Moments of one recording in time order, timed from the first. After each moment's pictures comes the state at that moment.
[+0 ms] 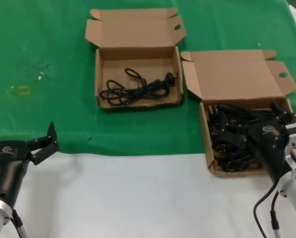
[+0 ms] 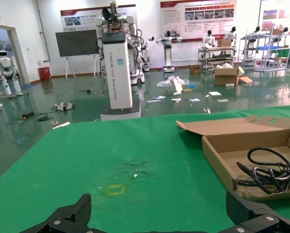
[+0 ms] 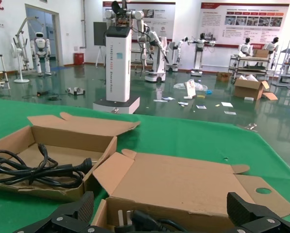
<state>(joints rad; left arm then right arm) 0.00 -0.30 1.60 -1.60 -1.80 0.00 0.00 0.05 0.29 -1.64 1.56 1.80 -0.02 -0.01</state>
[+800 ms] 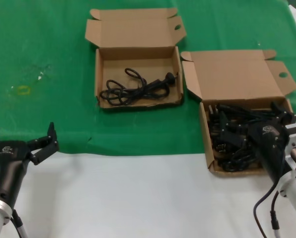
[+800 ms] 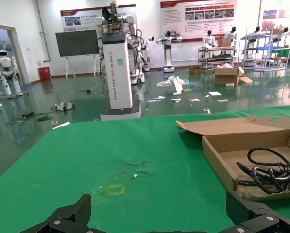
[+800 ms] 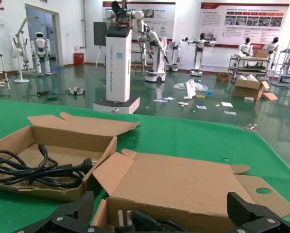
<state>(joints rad) 0.00 -0.30 1.60 -1.60 -1.80 0.00 0.00 0.05 0.29 -1.64 1.56 1.80 -0.02 -0.01</state>
